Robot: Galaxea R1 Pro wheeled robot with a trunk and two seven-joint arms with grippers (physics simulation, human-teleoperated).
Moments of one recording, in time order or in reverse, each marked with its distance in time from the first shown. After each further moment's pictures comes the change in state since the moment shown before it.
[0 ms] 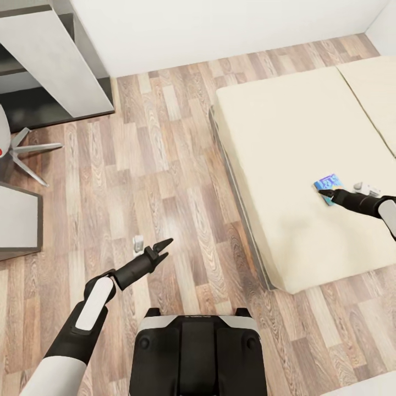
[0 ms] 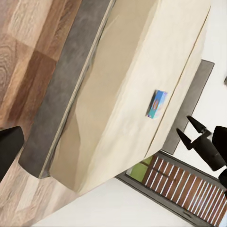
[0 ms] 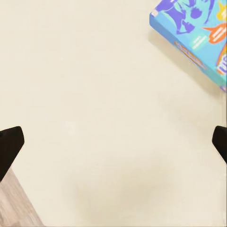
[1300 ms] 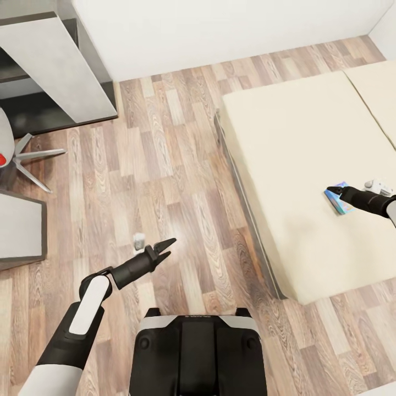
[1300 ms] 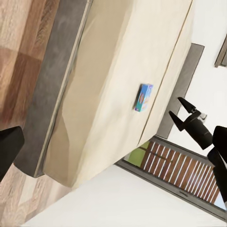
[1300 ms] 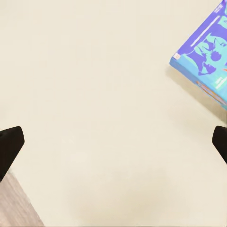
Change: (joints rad) left arm 0.031 0.000 -0.002 -0.138 -0.010 0.102 0.018; right arm 0.014 -0.014 -0.059 -0.027 0.003 -0.023 -0.031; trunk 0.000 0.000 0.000
